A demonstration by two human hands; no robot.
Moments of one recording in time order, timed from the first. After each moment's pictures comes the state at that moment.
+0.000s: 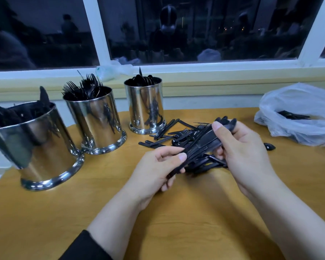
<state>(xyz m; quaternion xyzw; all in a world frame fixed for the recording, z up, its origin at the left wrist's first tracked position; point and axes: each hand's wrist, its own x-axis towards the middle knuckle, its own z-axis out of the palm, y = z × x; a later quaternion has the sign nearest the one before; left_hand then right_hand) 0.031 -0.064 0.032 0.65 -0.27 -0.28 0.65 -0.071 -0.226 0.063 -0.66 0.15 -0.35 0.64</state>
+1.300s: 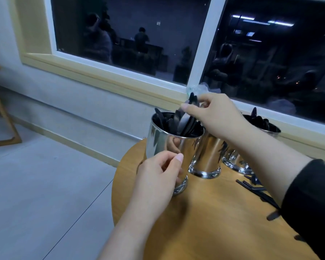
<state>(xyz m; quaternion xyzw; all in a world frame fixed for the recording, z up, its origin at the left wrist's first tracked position) 0.133 0.176 0.055 0.70 -0.12 0.03 0.70 0.176 0.027 0.183 -0.93 0.00 -0.23 0.29</state>
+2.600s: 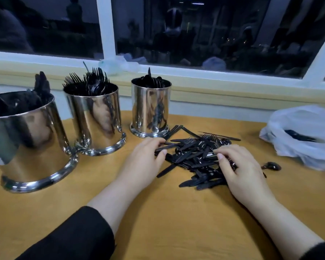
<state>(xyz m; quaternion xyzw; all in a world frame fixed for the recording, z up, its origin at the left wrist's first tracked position) 0.111 -0.072 0.012 0.87 -0.33 0.03 0.36 -0.046 -0.277 0.013 -0.91 0.11 -0.36 0.18</state>
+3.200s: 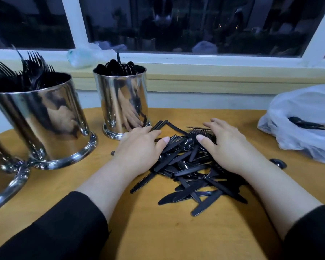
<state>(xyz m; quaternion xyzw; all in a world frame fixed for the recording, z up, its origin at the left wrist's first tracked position) 0.157 -0.158 0.009 0.92 -0.37 0.00 0.12 0.018 -0.346 0.027 -0.96 0.23 -0.11 0.14</state>
